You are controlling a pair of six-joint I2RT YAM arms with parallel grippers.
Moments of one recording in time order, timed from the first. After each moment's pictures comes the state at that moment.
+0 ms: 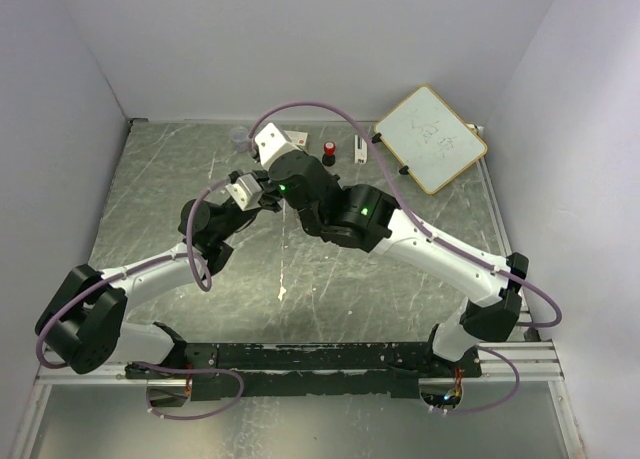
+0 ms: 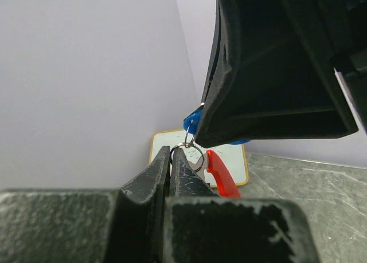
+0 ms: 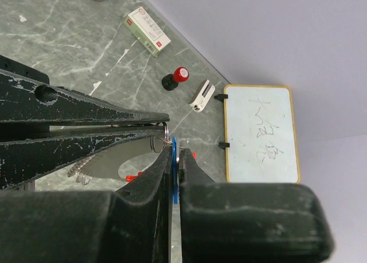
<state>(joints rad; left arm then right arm) -0.63 1.33 0.65 1.20 0.35 0.09 1.16 1.58 1.81 -0.71 0.85 -0.29</state>
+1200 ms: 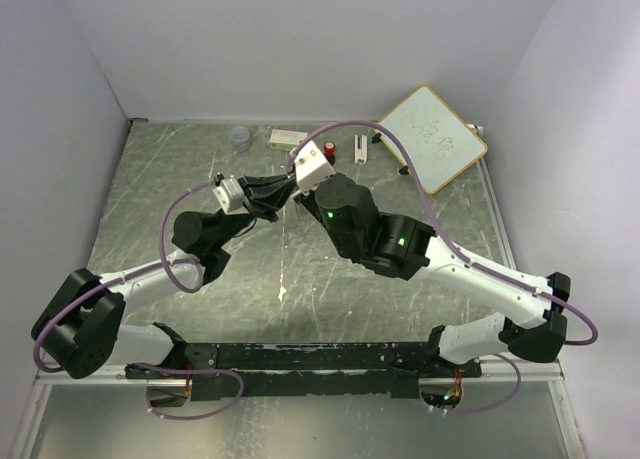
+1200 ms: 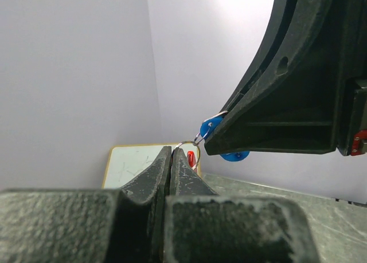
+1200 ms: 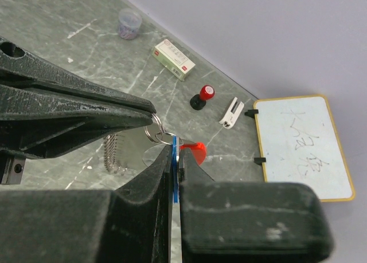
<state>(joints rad) -0.64 1.30 0.59 1.34 0.38 -0.13 1.17 1.33 1.45 -0.42 0.78 -0.24</state>
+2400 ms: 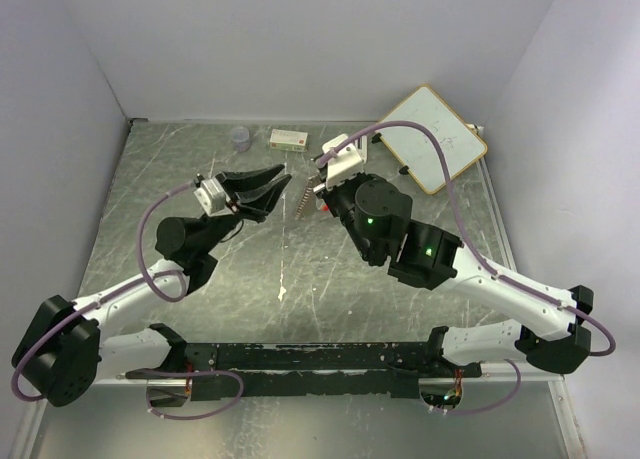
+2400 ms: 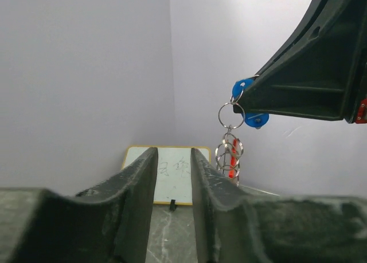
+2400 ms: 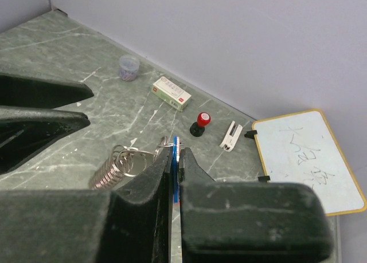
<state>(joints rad) -0.62 1.14 0.55 1.24 0.31 -0.16 1.17 1.18 1.35 -0.22 0.77 -0.26</state>
